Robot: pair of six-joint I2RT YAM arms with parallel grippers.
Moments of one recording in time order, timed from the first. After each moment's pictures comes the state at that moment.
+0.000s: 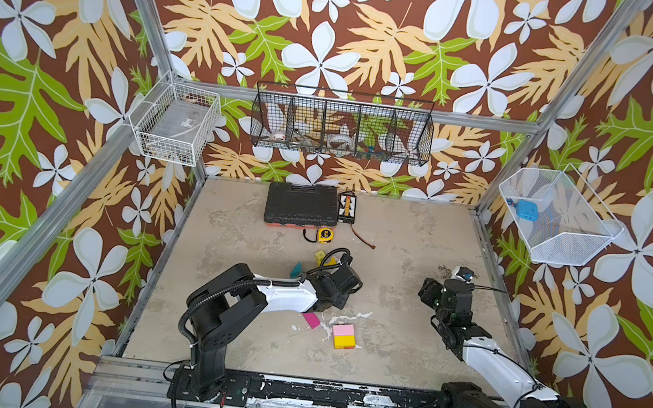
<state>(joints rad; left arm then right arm) -0.91 1.79 0.99 -0.16 -0.34 -0.43 0.12 1.08 0.34 0.16 0.23 0.54</state>
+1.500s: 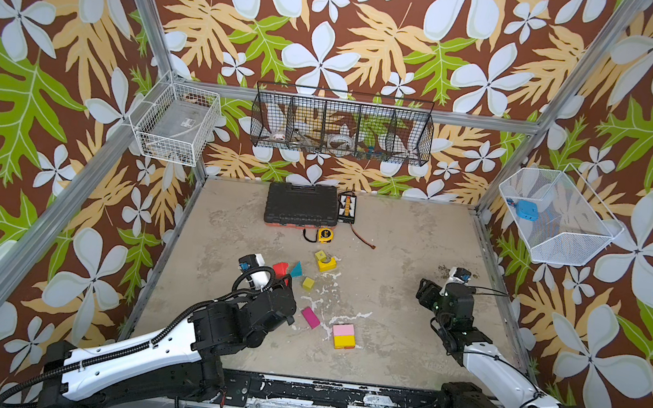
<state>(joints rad) -1.10 0.81 0.77 -0.71 -0.79 -1.35 0.12 1.03 0.30 0.20 0.15 0.50</state>
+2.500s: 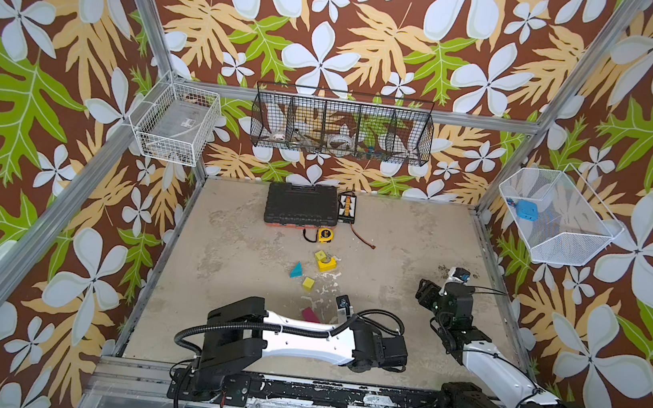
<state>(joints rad) -1.40 1.89 1.39 -0.97 -0.54 -1.73 0.12 1.05 0.31 0.20 0.15 0.50</state>
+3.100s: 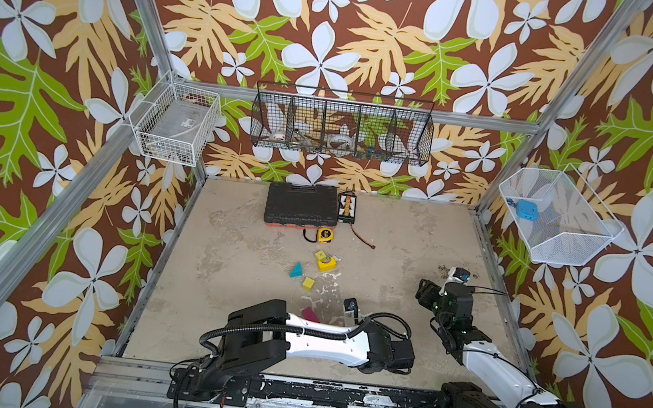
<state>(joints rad) -1.40 2.00 1.47 -1.01 -0.54 -1.69 0.12 1.05 0.31 0.20 0.15 0.50</state>
